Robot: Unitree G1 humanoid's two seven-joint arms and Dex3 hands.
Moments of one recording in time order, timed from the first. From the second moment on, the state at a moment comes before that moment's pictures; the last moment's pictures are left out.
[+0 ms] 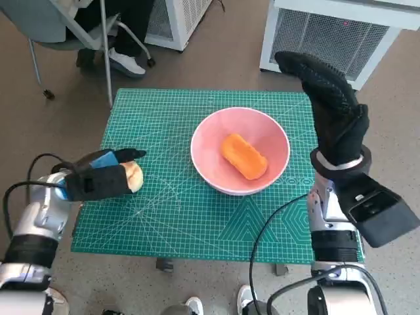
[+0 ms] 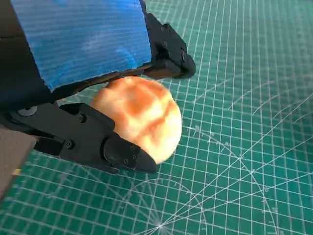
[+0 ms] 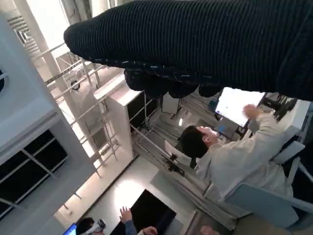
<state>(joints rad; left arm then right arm) -0.63 0.68 -0.23 0.75 0.42 -0.16 -0.50 -0.76 -0.12 -0.11 0.54 0.28 -0.88 0.45</state>
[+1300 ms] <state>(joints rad) -0.68 0.69 -0.09 0.22 0.30 -0.13 -0.52 -0.76 -0.13 -0.11 0.52 0.27 -0.89 0.45</state>
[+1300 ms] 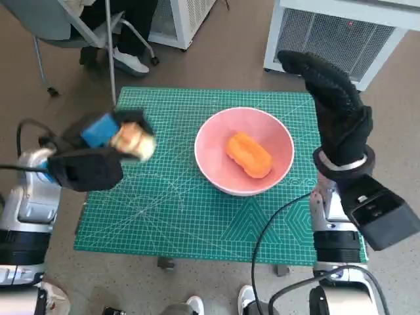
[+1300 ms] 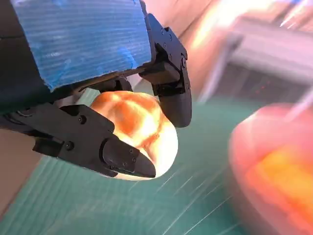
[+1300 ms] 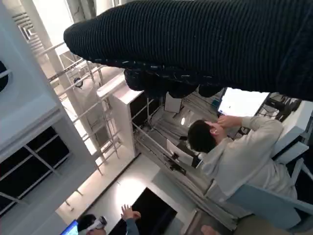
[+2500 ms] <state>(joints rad) -0.89 0.39 -0.40 0.33 0.39 0.15 -0.84 -0.72 -0.13 -0.11 0.44 0.27 -0.83 0.44</state>
